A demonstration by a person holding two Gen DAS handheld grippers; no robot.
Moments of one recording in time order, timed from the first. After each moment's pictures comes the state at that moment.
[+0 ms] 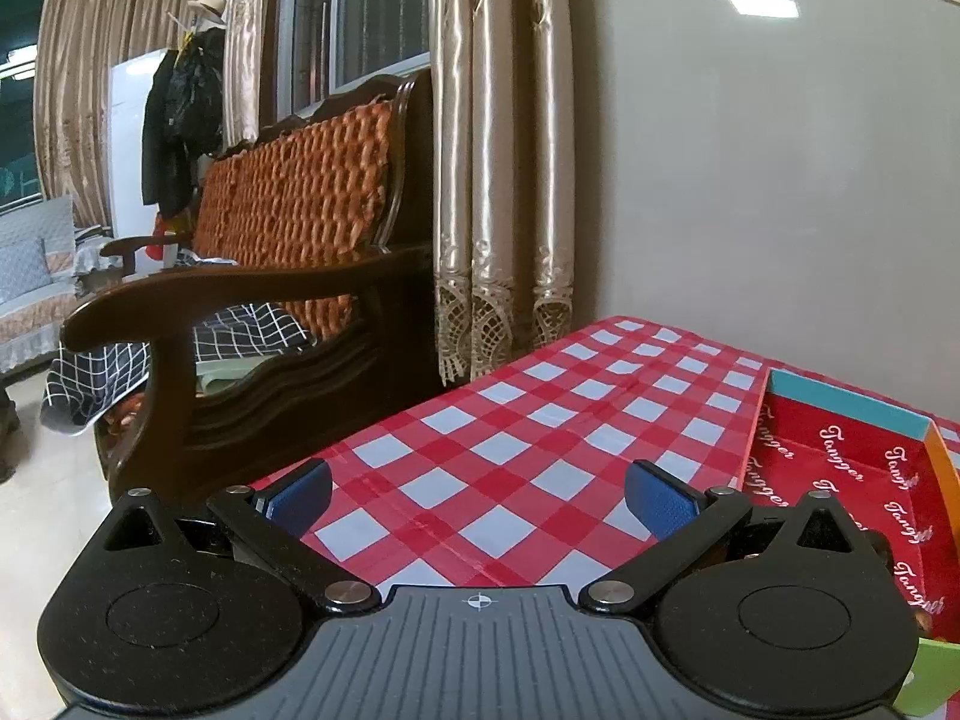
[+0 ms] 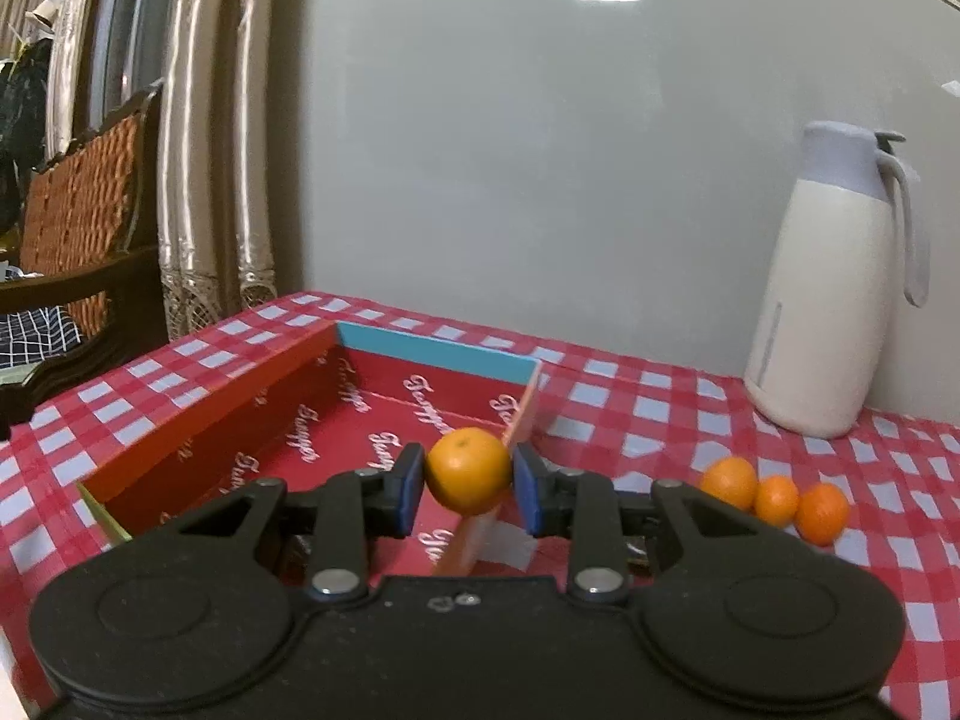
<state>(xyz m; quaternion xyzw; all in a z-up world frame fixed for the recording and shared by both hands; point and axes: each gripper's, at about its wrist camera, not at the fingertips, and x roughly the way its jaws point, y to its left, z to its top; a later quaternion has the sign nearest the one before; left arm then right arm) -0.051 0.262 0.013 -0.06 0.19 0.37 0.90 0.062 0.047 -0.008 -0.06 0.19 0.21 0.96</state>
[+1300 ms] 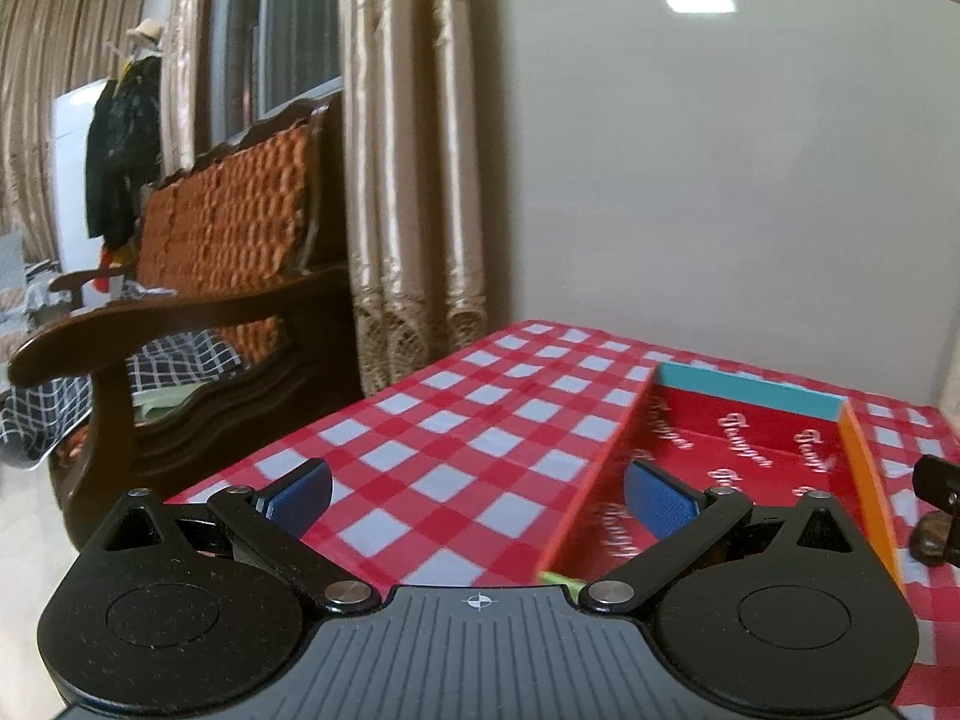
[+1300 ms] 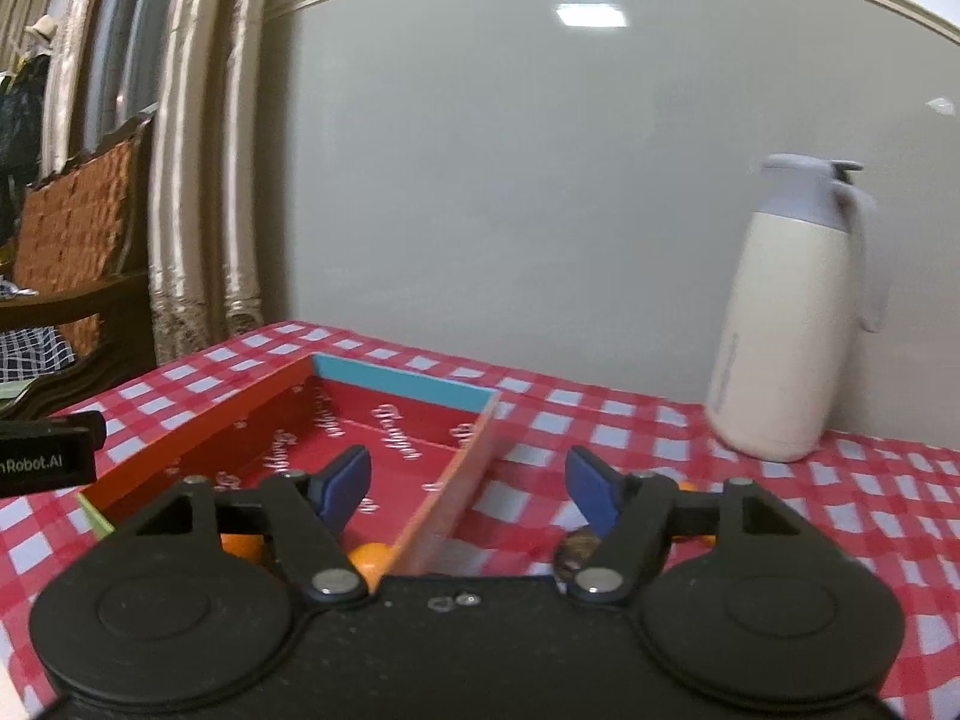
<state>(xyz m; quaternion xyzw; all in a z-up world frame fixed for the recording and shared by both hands) -0.026 0.202 0.019 -0.03 0.19 0.32 0.93 0.053 0.016 0.006 -0.06 0.16 0.19 0.97</state>
